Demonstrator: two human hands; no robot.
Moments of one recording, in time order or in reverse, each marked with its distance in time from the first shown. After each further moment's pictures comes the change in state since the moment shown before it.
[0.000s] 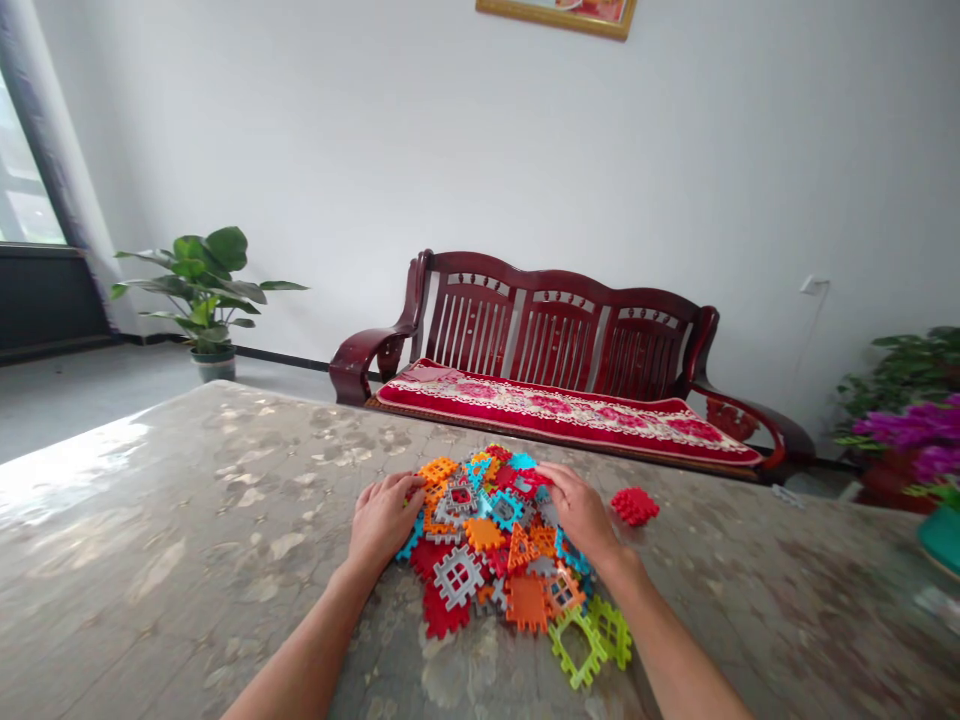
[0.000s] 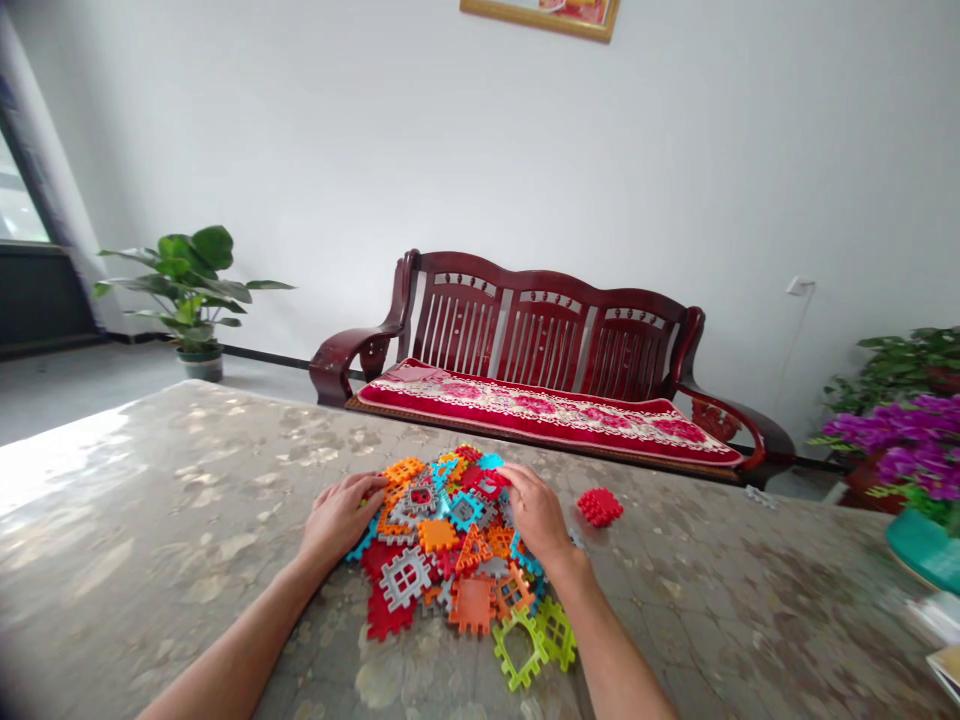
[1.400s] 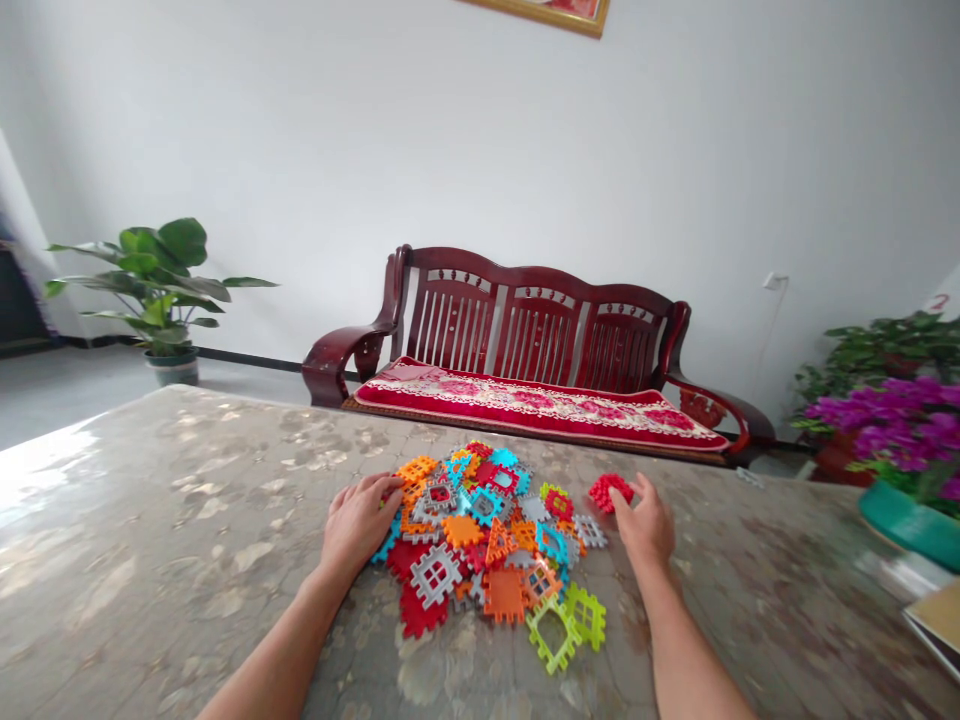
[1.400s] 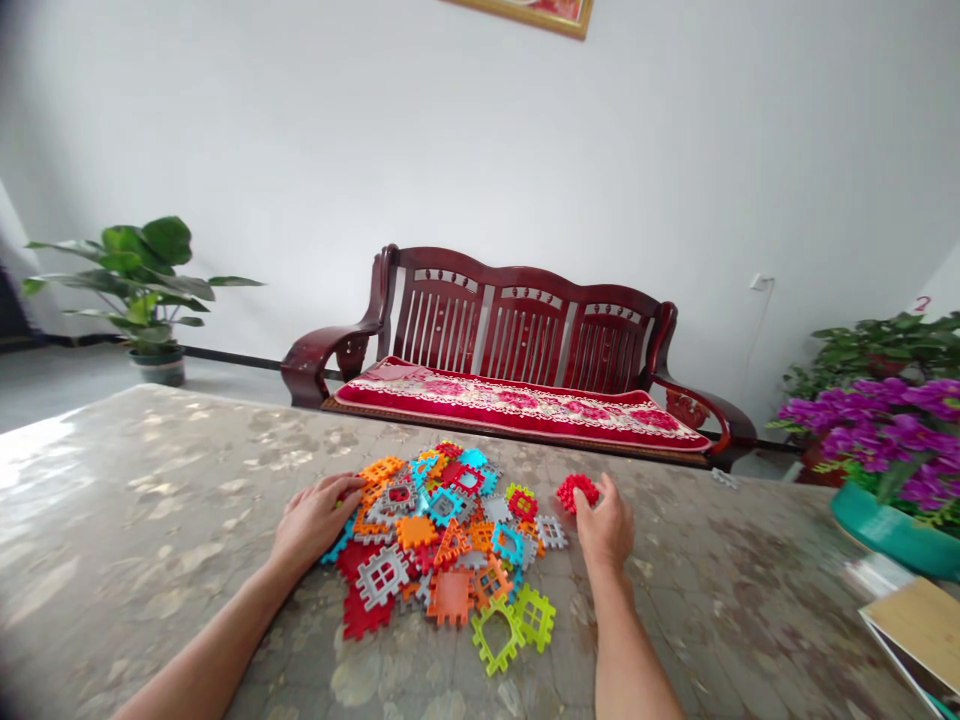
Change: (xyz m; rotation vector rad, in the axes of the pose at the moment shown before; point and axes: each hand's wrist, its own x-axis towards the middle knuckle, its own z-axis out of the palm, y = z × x) left_hand 0.002 -0.003 0.001 0.025 -0.019 0.007; right_hand -0.056 0.091 -0.061 -0.373 0.504 0.650
